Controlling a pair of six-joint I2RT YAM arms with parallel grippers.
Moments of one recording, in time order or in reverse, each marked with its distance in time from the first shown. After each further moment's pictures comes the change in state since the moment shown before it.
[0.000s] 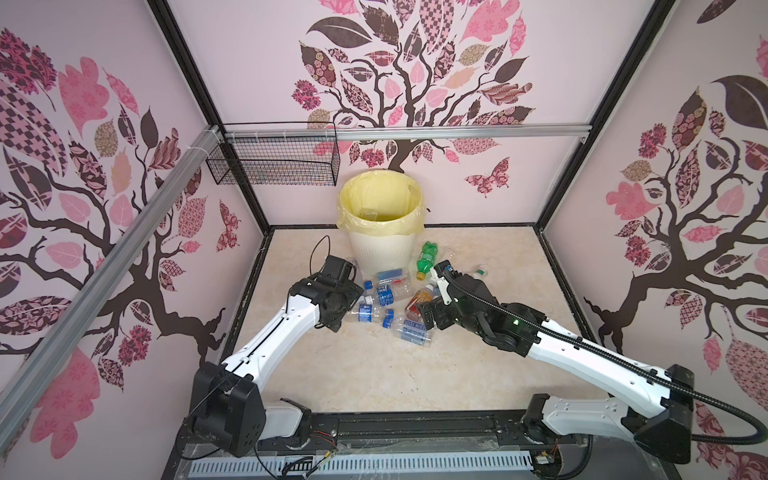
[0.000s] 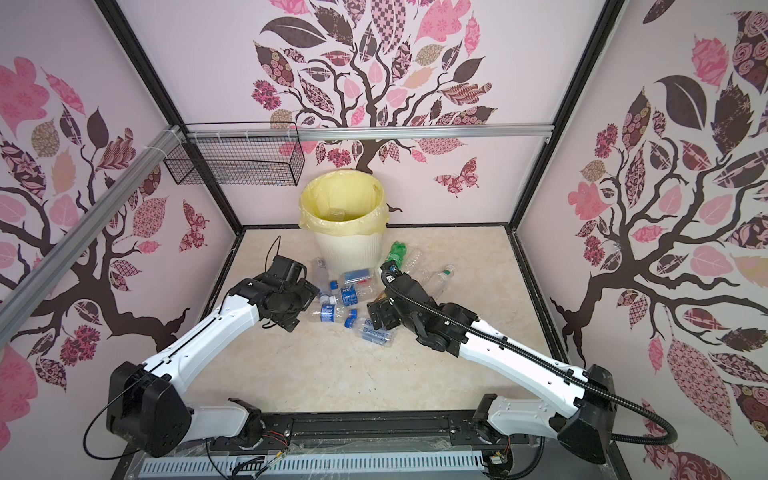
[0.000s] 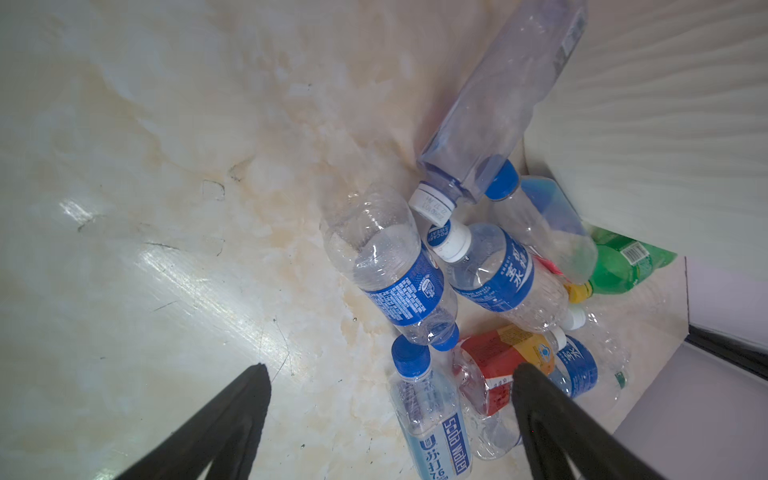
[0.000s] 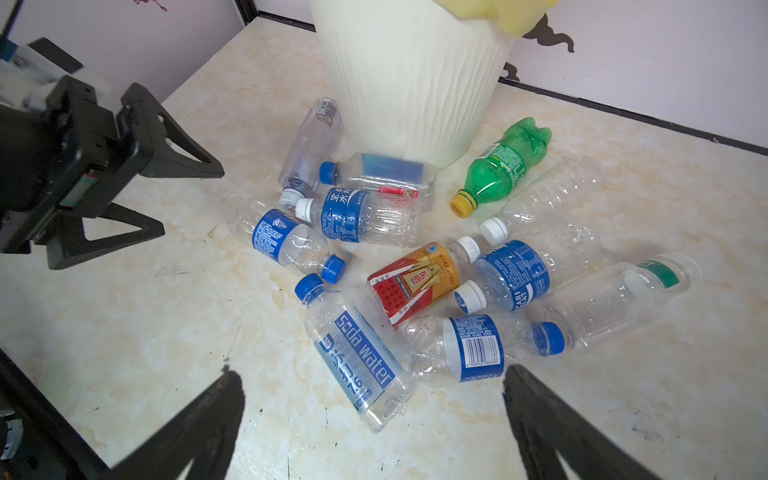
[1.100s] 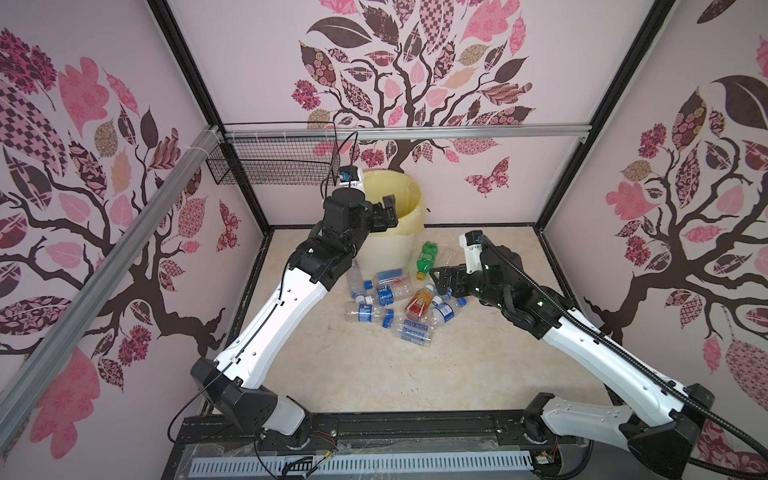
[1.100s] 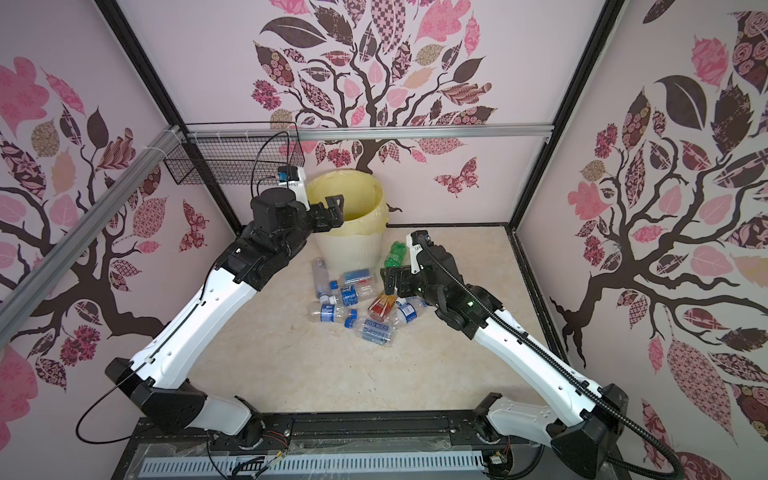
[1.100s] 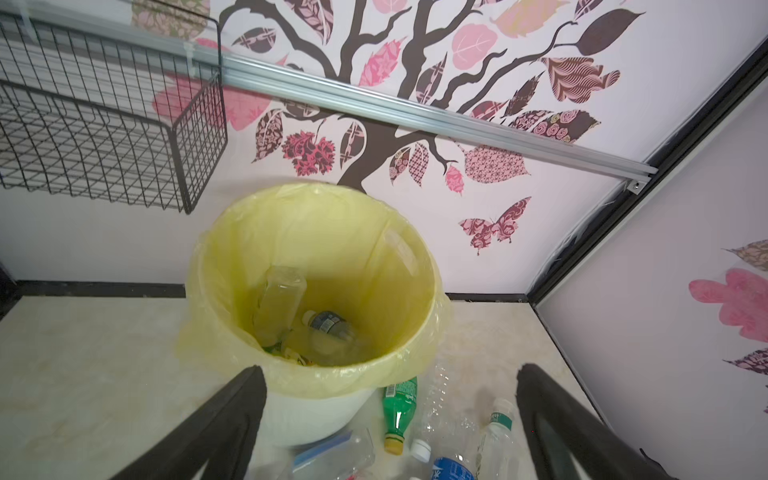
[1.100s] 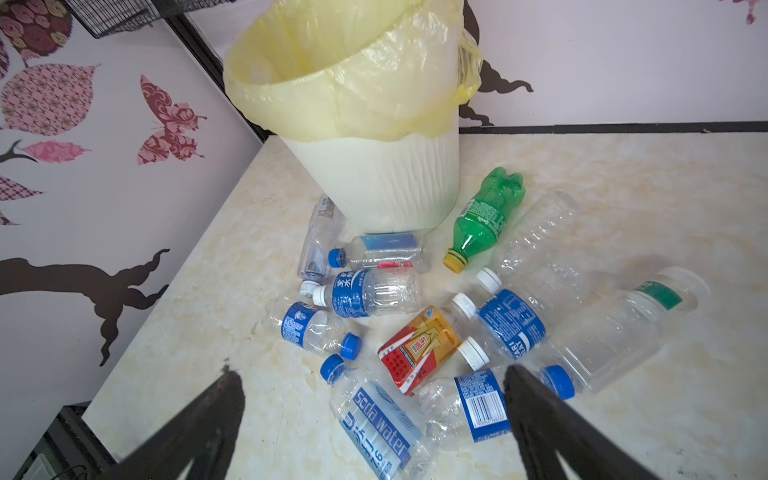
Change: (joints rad) left arm -0.176 0.080 0.602 0.369 -0.251 0.970; right arm -0.249 -0.040 0.070 0.053 -0.202 0.099
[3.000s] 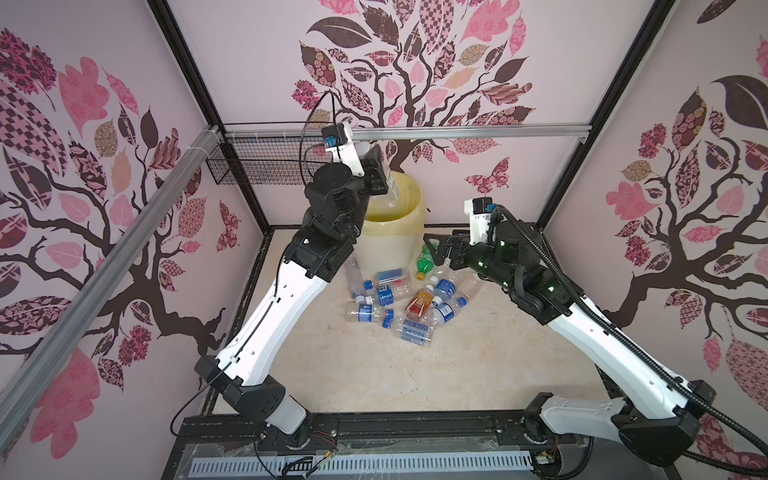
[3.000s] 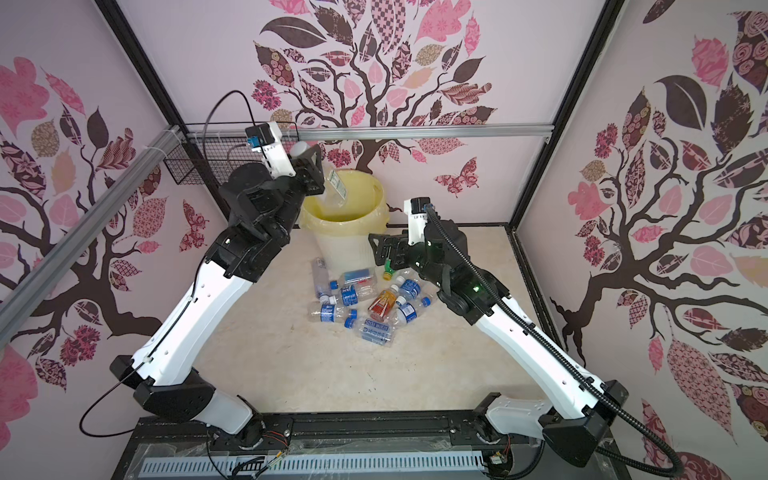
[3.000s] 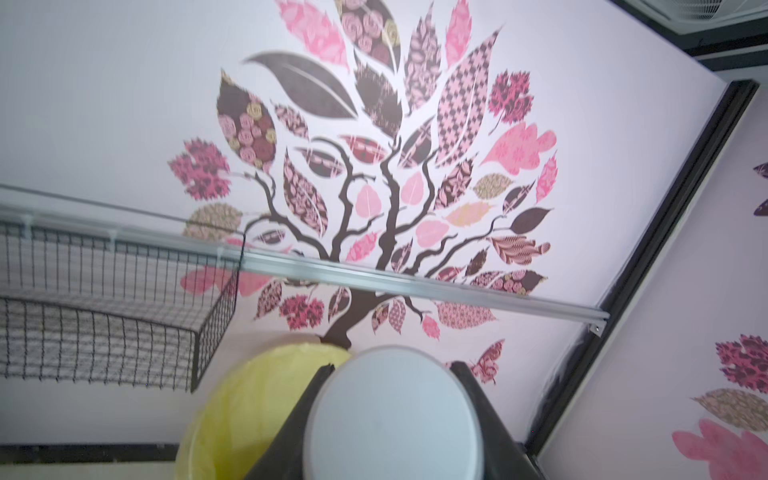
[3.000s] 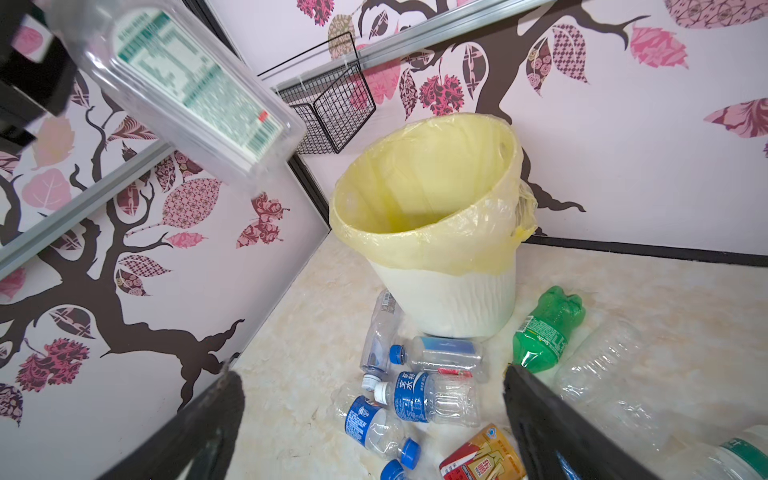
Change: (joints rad) left arm -0.037 0.110 0.327 0.281 -0.158 0.209; right arm -0.003 0.079 0.260 0.113 -0.061 -0.011
